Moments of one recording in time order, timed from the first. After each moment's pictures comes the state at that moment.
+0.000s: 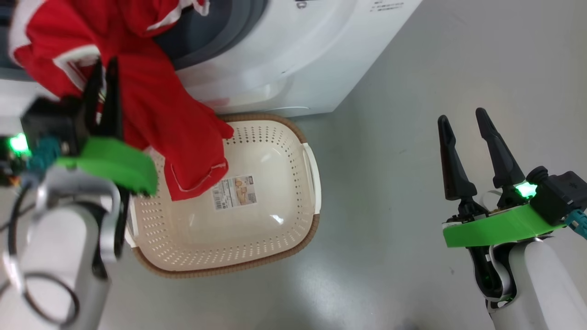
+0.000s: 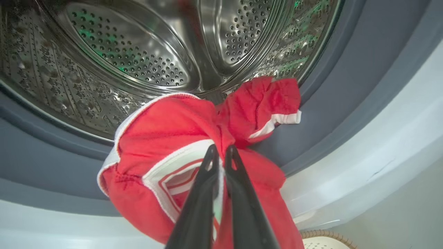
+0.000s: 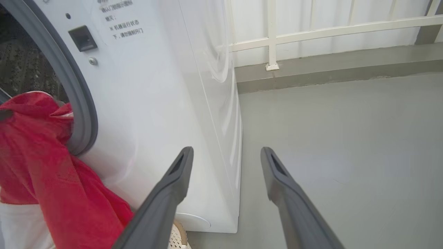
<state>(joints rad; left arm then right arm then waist) -0.64 0.30 -0.23 0.11 -0.24 0.21 0.10 -0.29 -0.05 0.03 0.12 0.36 0.12 -0.26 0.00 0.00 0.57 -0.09</state>
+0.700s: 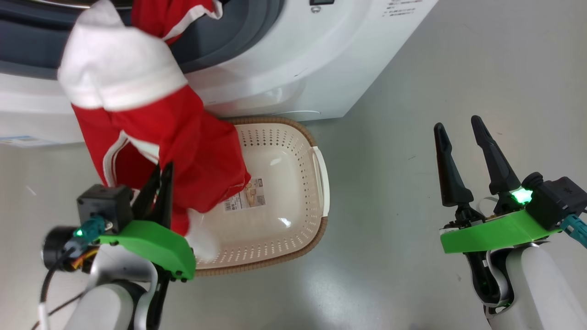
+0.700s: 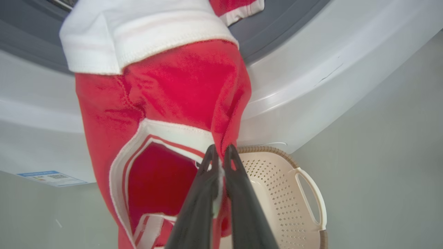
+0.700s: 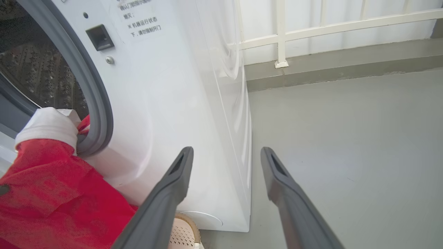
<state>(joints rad) -0.34 0.26 -0.27 -0.02 -0.37 0.23 0.18 -0.27 -0.05 0.05 0.12 0.37 0.12 -0.26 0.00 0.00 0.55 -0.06</state>
